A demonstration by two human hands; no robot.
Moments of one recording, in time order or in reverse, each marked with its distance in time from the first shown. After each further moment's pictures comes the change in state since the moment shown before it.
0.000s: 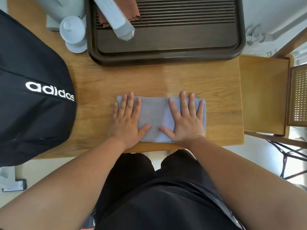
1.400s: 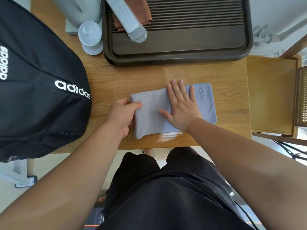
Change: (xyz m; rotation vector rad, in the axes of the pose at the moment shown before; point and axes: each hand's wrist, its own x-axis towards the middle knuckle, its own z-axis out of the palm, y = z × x) left_hand 0.000 -0.015 -0.075 -1.621 -0.009 -0.757; right_hand 0.045 -0.030 -0.028 0.000 -0.032 -0.122
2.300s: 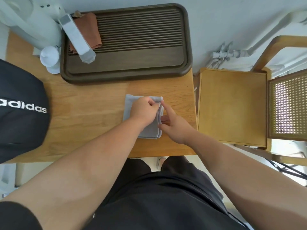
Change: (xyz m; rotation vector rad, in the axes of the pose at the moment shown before) left_hand -0.020 0.008 0.236 0.635 0.007 0.342; right_hand -0.072 0.157 -0.034 0.975 -0.243 0.074
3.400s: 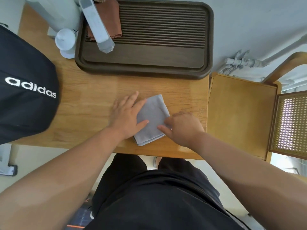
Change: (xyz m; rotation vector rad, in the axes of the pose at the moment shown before) left_hand -0.017 -0.080 -0.072 0.836 0.036 0.361; right_hand 0.006 -0.037 -0.001 -0.953 -0.060 -0.154
